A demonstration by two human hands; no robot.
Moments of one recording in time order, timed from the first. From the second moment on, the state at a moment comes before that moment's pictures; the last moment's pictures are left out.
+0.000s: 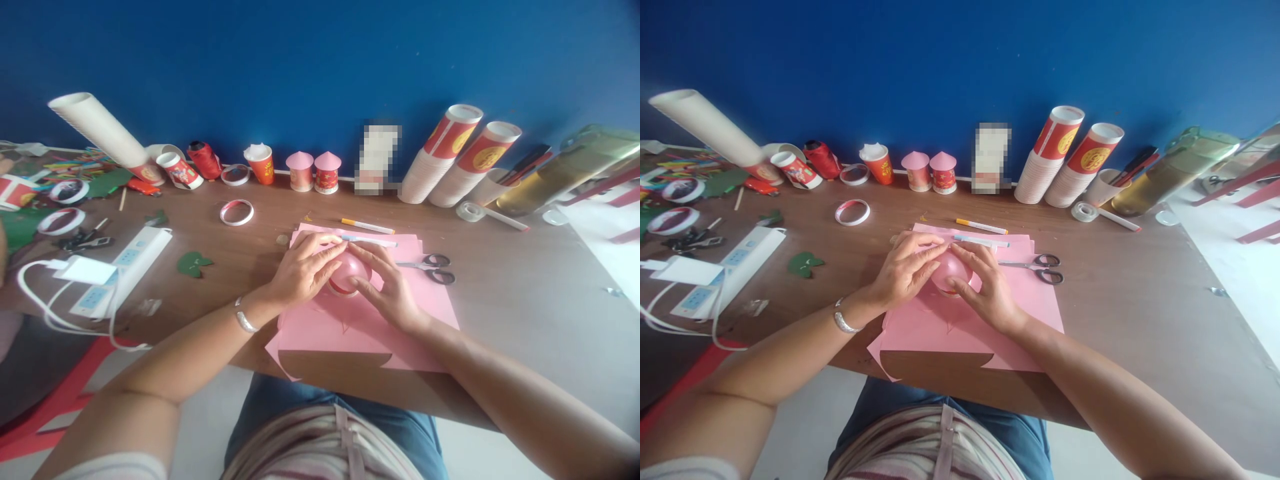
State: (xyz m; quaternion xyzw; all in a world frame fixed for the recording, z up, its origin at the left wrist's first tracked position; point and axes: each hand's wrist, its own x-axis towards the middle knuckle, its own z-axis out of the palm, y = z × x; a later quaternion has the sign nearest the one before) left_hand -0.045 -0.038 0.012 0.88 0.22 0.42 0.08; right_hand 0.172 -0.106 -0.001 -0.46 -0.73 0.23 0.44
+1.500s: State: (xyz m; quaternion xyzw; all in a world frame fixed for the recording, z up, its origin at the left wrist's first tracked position) left_hand -0.005 -0.040 0.016 0.57 0.41 0.38 0.60; right_hand 0.166 -0.099 -0.007 -0.52 -0.53 0.43 0.51
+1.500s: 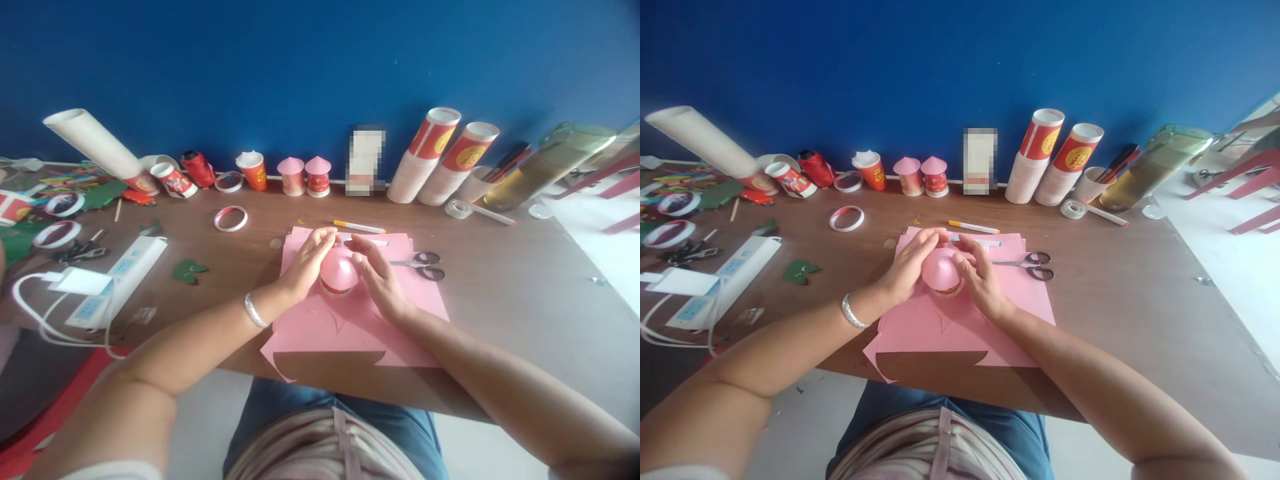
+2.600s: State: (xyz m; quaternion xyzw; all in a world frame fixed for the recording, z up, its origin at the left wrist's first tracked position) left_hand -0.044 -0.038 0.016 0.87 0.19 0.43 0.14; right_hand 0.179 -0.105 0.002 -0.45 -0.77 0.11 0.45
